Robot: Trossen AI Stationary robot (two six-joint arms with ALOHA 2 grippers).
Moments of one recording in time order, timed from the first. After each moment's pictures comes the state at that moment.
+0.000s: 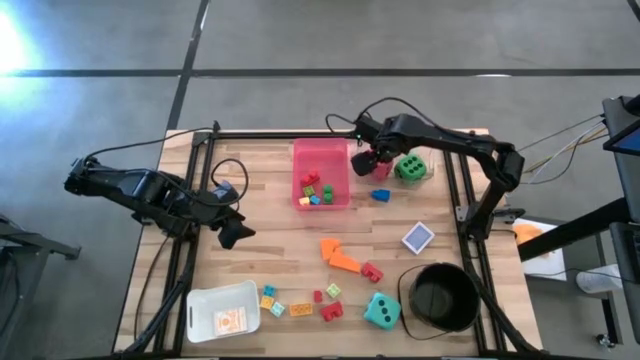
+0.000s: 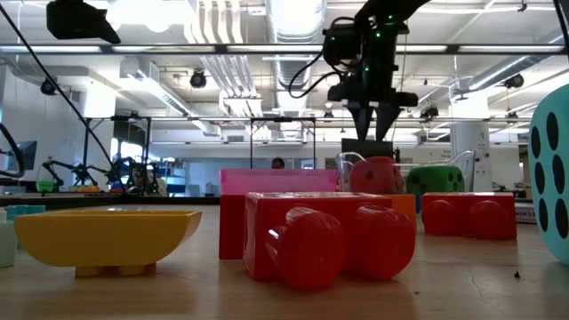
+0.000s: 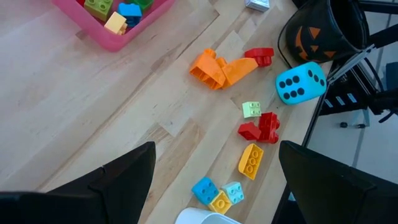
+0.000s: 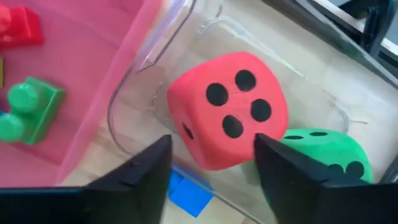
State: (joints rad) left arm -0.29 0.93 1.04 -0.96 -0.17 -1.02; right arm -0.45 1.74 1.48 -1.10 0.23 0.62
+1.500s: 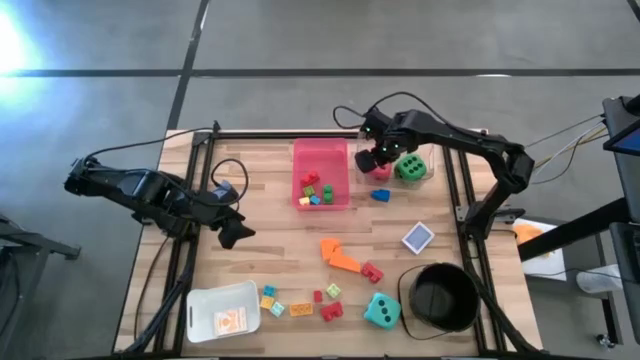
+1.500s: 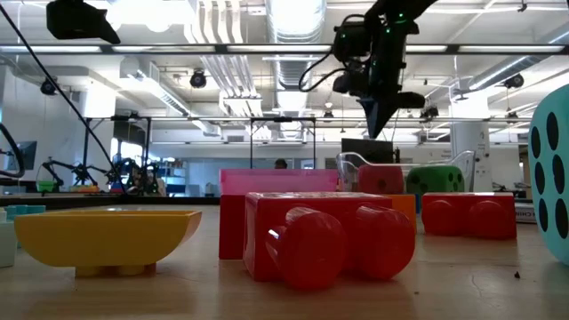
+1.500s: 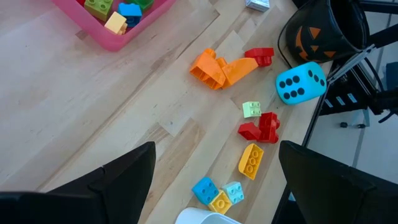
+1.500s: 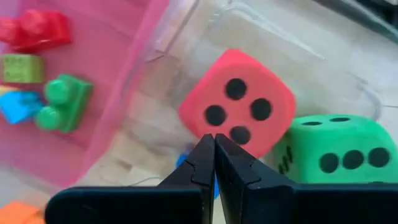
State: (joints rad) left arm -0.29 0.93 1.04 -0.96 -0.17 -1.02; right arm -0.51 1.67 1.44 -1.08 0.08 0.63
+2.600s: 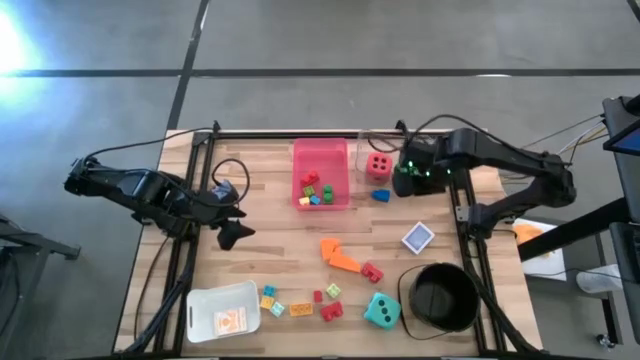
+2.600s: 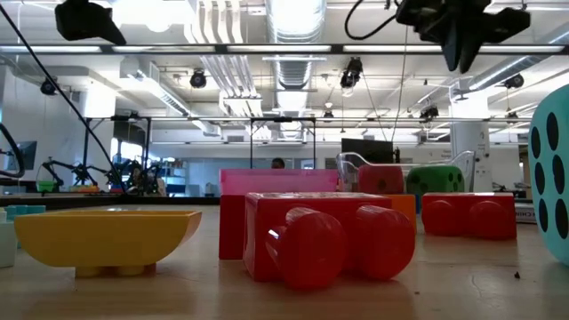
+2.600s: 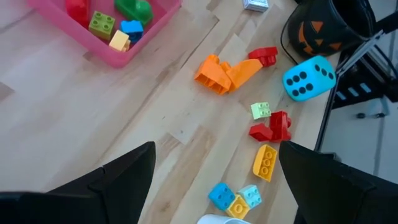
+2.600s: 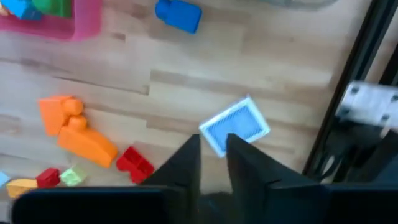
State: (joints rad) left arm -0.29 0.93 1.04 -0.96 -0.20 -0.90; right arm -0.21 1.32 1.43 -1.55 -0.03 1.23
